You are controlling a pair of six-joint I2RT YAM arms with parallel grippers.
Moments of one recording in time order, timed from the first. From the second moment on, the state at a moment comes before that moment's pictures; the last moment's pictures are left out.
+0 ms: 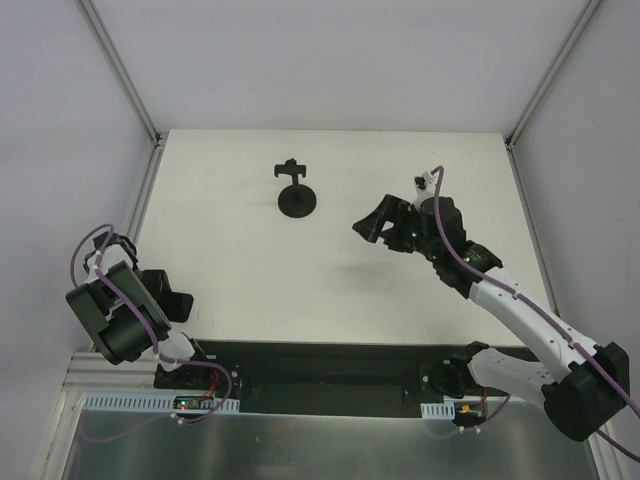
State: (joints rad) left arm 0.68 1.45 0.76 -0.84 -0.09 -0.97; right arm 0.58 1.08 0.84 -0.22 -0.10 0.75
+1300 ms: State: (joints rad) left arm -0.24 0.96 0.69 -0.59 0.44 -1.33; right arm 1.12 1.46 0.83 0.25 0.04 0.60
